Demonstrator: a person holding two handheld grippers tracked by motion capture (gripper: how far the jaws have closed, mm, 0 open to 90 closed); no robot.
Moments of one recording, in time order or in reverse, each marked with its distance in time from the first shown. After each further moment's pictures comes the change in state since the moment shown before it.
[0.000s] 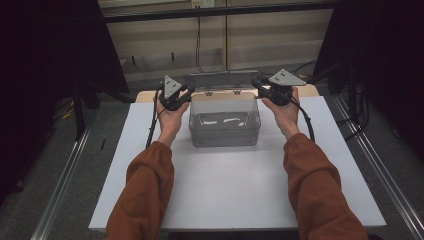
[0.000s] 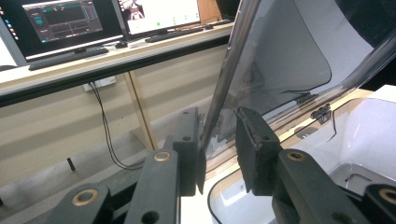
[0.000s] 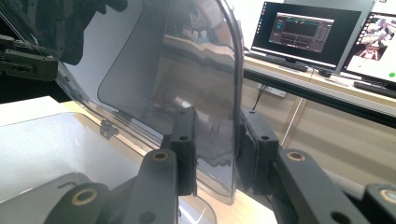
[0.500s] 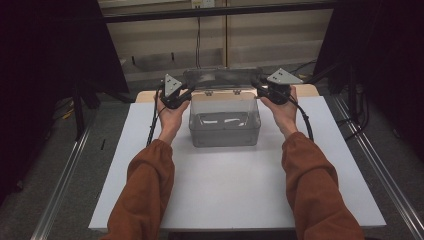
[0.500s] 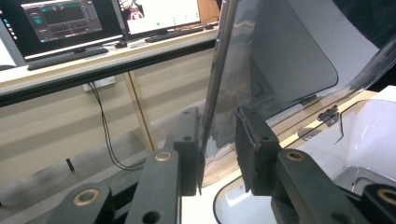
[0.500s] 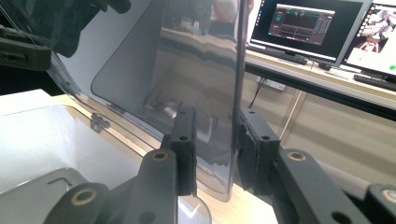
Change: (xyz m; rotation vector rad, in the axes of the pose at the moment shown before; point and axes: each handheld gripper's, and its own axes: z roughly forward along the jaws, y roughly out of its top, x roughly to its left) left arm 0.005 -0.001 0.007 -0.001 -0.004 0.002; right arm -0.004 -0.006 0.011 0.030 -0.006 0.000
